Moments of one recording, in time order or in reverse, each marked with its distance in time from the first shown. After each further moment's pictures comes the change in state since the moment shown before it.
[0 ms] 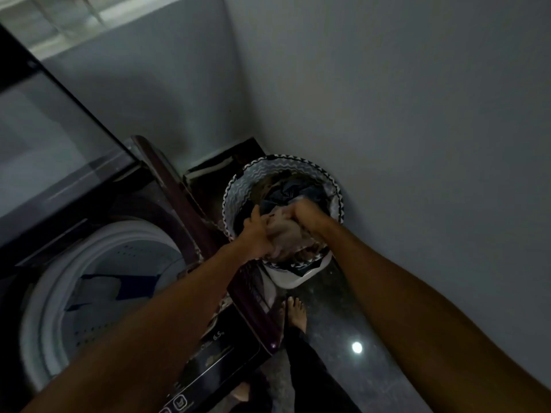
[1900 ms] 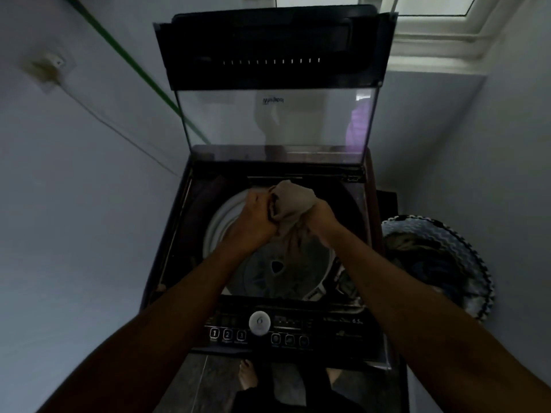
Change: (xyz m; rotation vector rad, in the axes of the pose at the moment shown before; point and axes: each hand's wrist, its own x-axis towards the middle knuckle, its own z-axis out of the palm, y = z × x) left_hand -0.234 -0.233 -0.129 -0.288 0.949 0.150; right_hand -0.093 -0.059 0.320 -0.480 -0.359 -0.520
